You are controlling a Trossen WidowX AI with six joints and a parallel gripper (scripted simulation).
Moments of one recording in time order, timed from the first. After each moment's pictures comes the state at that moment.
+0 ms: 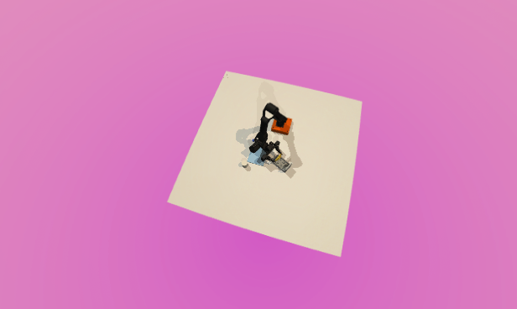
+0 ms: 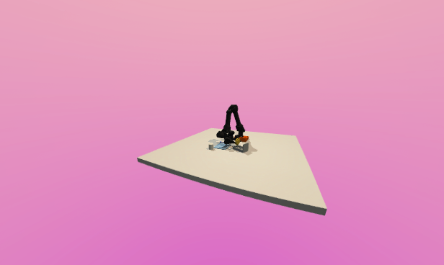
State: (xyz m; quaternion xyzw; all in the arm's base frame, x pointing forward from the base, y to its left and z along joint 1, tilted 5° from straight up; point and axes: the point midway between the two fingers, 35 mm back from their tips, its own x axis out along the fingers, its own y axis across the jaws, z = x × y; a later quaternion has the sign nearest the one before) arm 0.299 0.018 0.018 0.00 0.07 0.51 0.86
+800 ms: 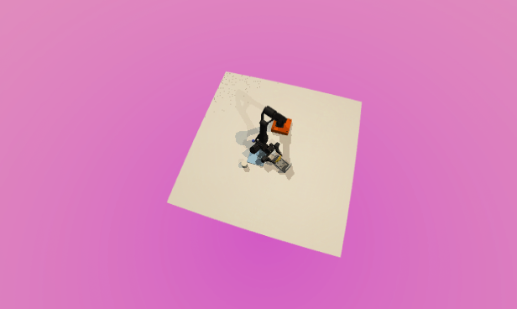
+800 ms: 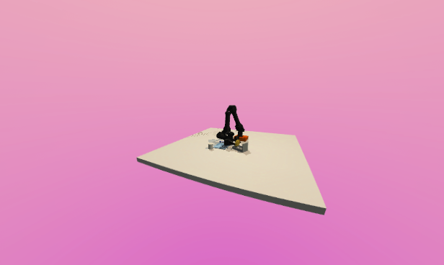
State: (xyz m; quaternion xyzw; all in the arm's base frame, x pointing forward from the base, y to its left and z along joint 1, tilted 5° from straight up) arm 0.299 0.022 0.001 0.00 0.07 0.51 0.86
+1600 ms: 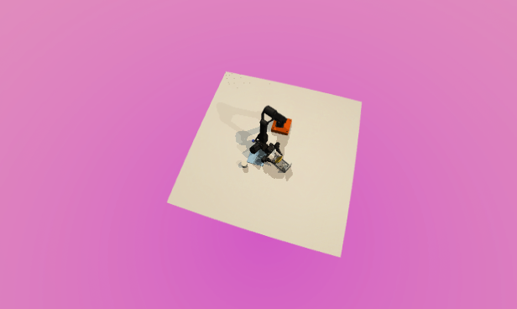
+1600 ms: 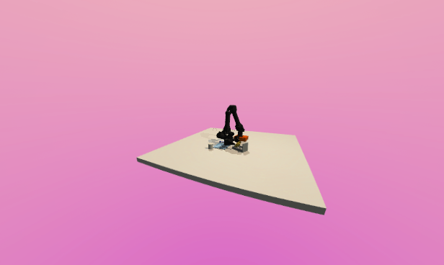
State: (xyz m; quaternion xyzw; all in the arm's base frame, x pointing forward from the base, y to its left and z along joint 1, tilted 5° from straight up) arm 0.299 0.021 0.004 0.00 0.07 0.51 0.86
